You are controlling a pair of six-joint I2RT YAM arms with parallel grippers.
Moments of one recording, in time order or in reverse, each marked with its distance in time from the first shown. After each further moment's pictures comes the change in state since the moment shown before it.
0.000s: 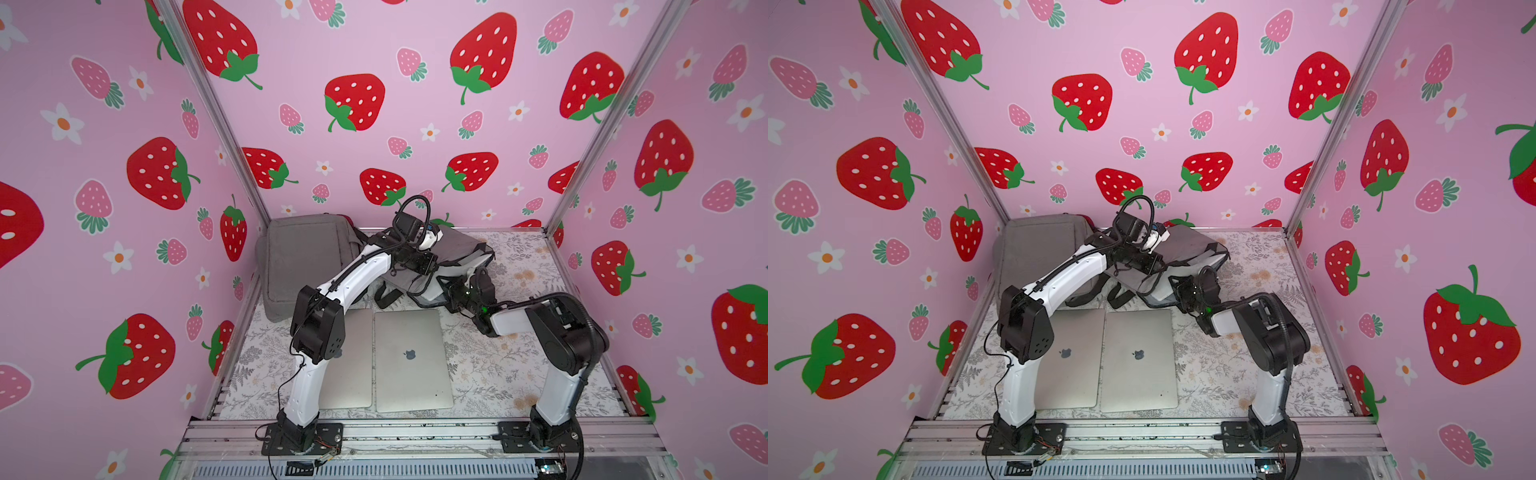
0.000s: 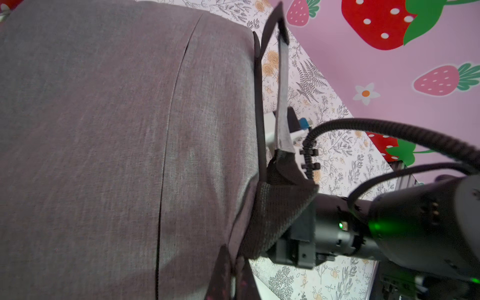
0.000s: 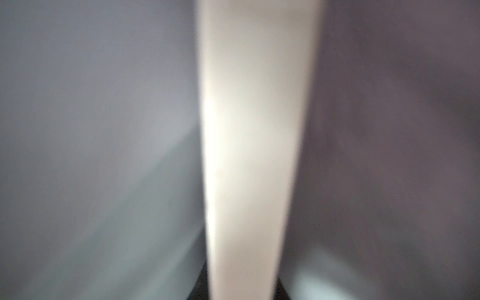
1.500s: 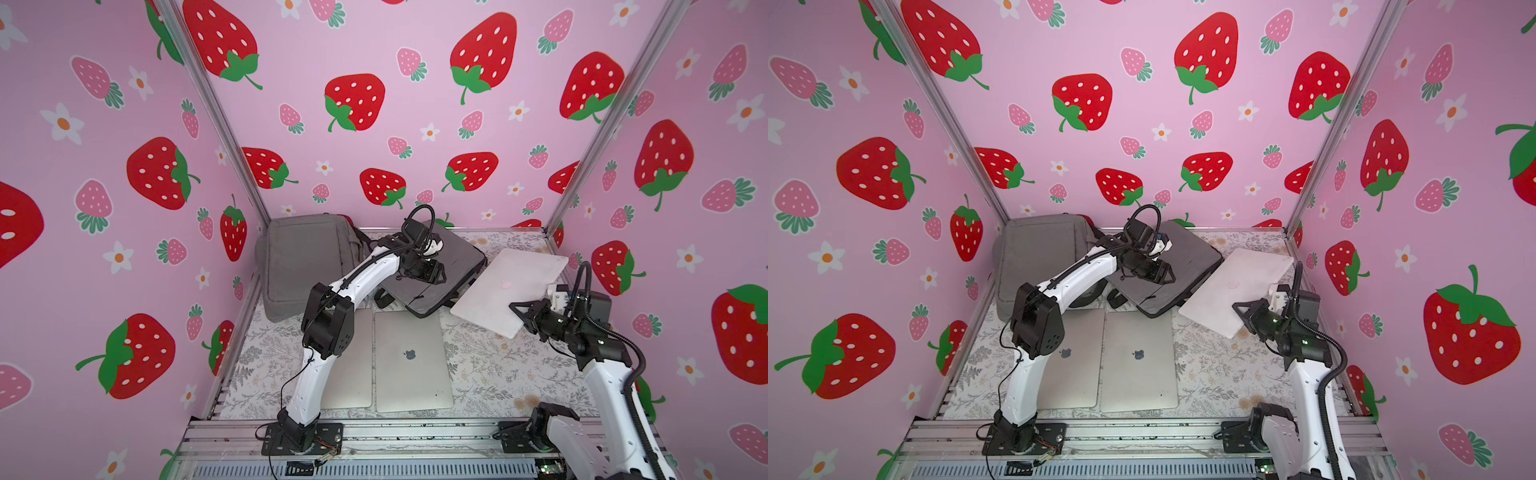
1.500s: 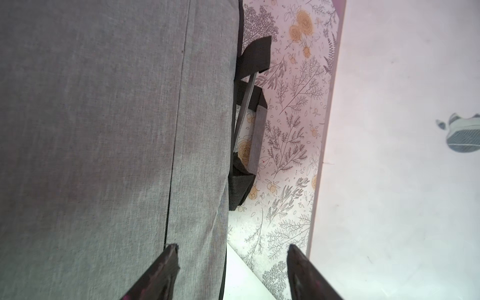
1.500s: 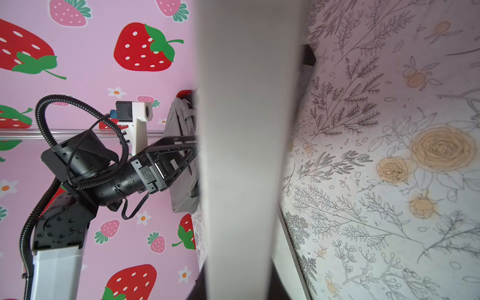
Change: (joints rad) left arm -0.018 0.084 0.062 -0.117 -0.027 -0.117; right arm -0.640 -0.965 0.007 -1.376 -0.549 -0.670
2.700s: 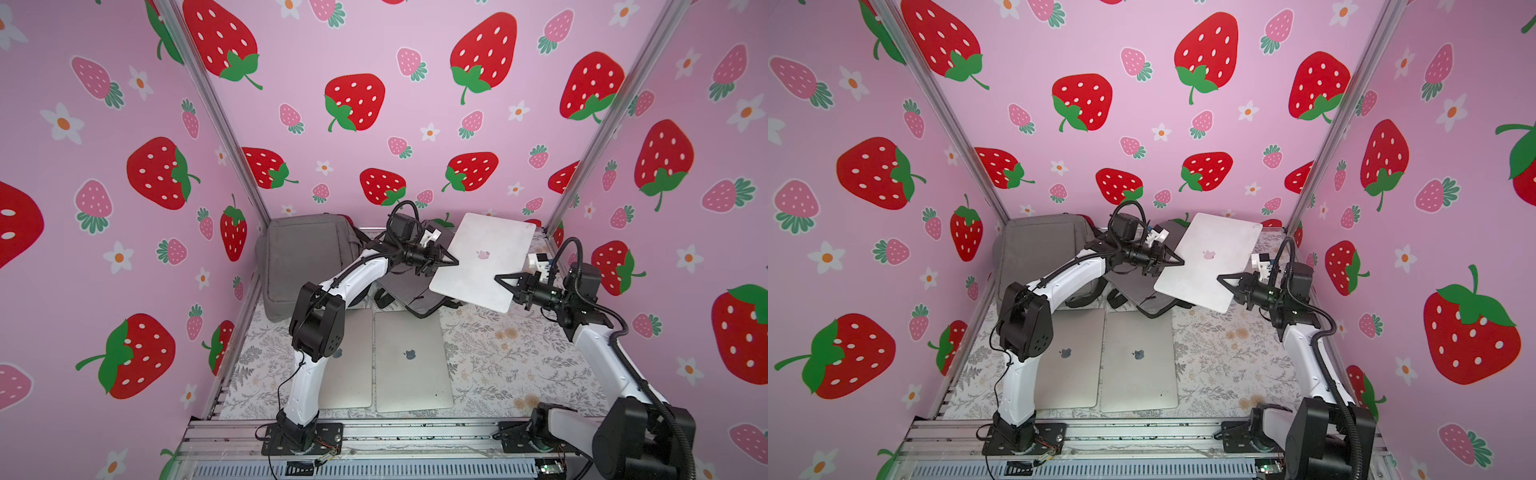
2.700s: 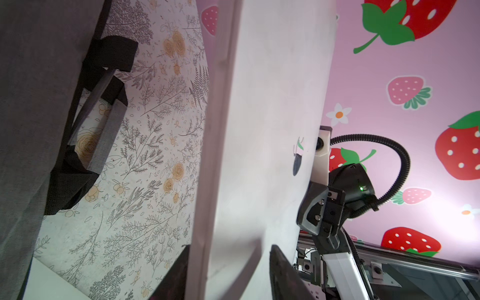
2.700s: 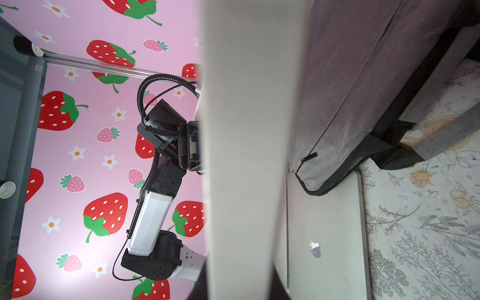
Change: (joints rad) left arm 0.051 -0.076 -0.178 0.491 0.597 -0.688; right arm 0.051 0.315 0.054 0.575 -0.397 0.223
